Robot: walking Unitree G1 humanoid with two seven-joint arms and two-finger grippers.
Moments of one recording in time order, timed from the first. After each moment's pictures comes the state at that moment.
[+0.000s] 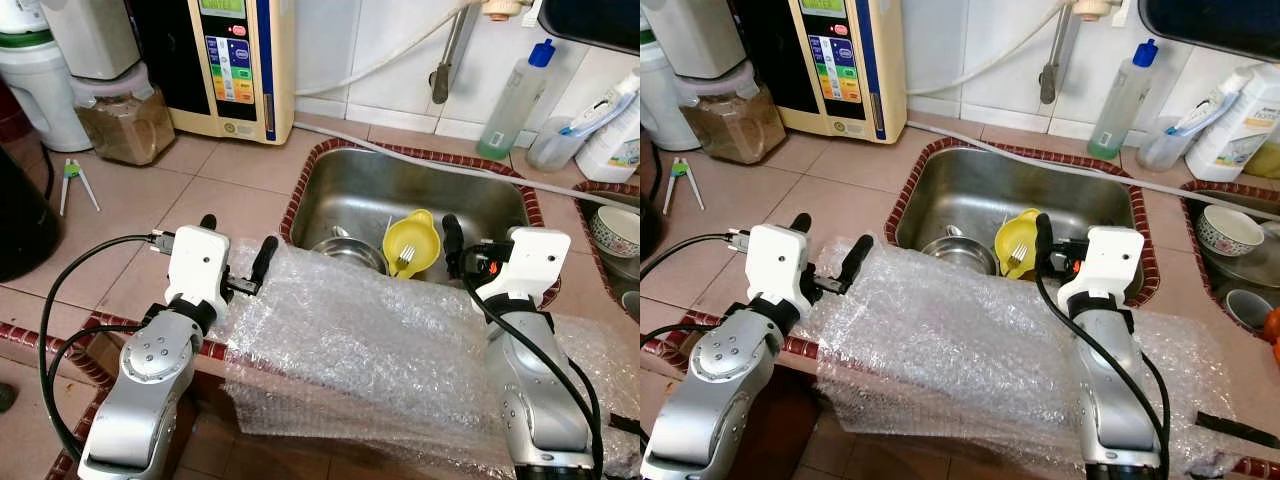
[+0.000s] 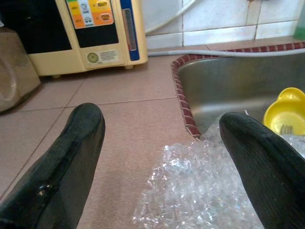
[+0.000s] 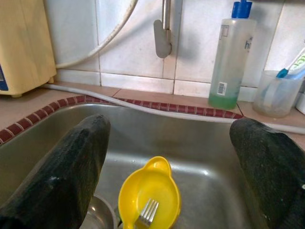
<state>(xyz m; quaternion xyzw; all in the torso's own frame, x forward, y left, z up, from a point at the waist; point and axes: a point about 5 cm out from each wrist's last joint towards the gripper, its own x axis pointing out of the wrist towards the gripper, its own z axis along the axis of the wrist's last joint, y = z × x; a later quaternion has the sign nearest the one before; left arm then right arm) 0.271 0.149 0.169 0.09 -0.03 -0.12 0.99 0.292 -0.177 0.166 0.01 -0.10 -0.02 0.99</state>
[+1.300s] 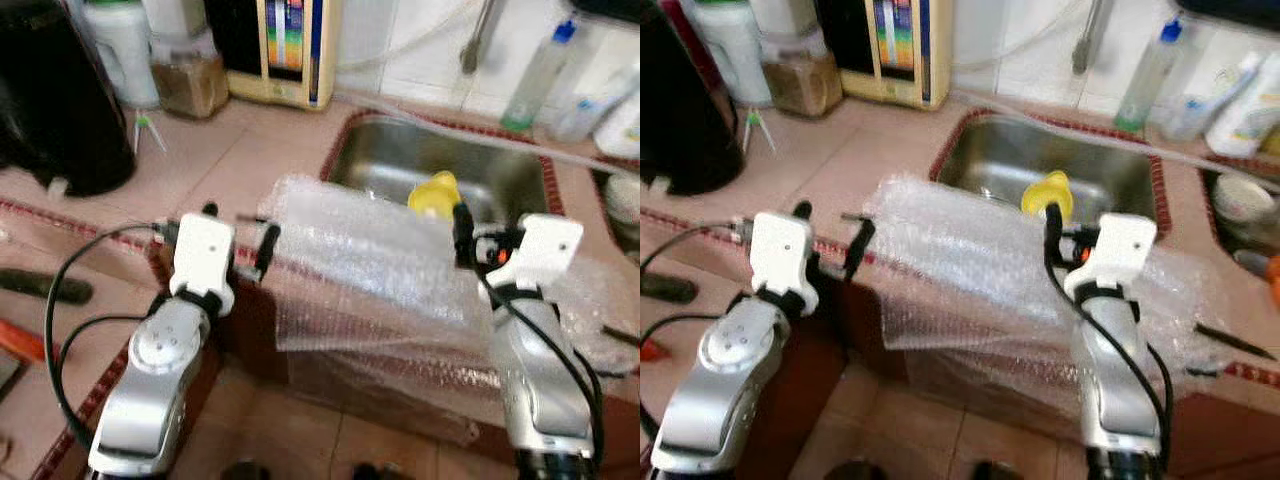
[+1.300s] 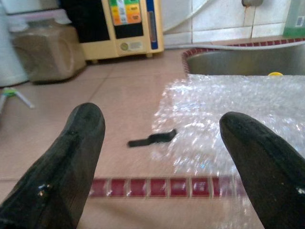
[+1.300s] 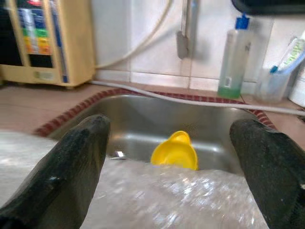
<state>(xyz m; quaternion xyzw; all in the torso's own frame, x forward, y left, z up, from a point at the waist) 0.278 0.143 0.178 0.09 -0.05 -0.11 0.99 0.297 -0.178 0.171 0.03 -0.11 -0.04 0.99</state>
